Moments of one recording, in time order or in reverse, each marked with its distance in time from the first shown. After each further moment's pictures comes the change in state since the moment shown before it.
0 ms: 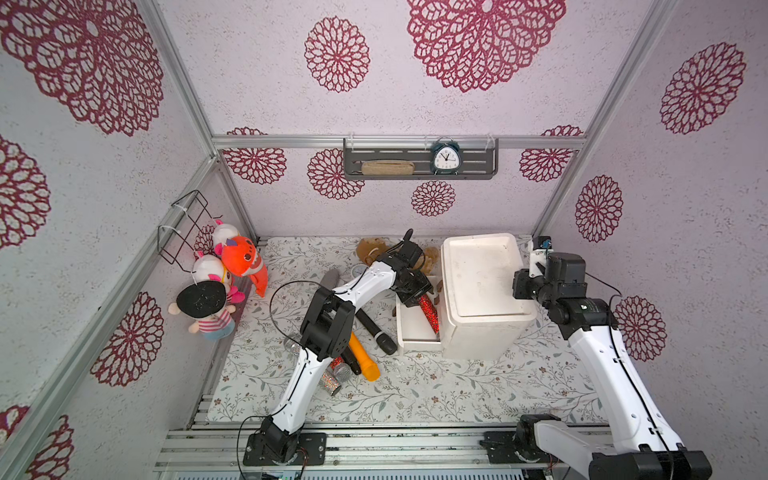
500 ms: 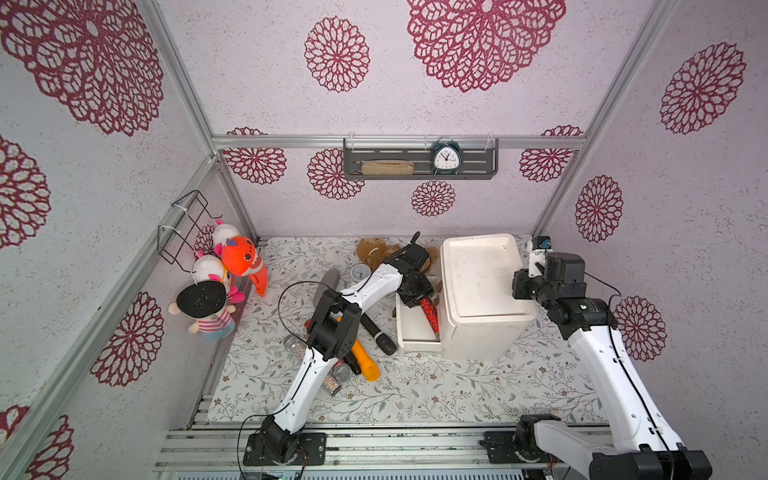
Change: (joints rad) left arm -0.037 0.051 0.057 -0.038 -0.119 0.024; right arm 0.006 0.000 0.000 0.000 0.006 -0.003
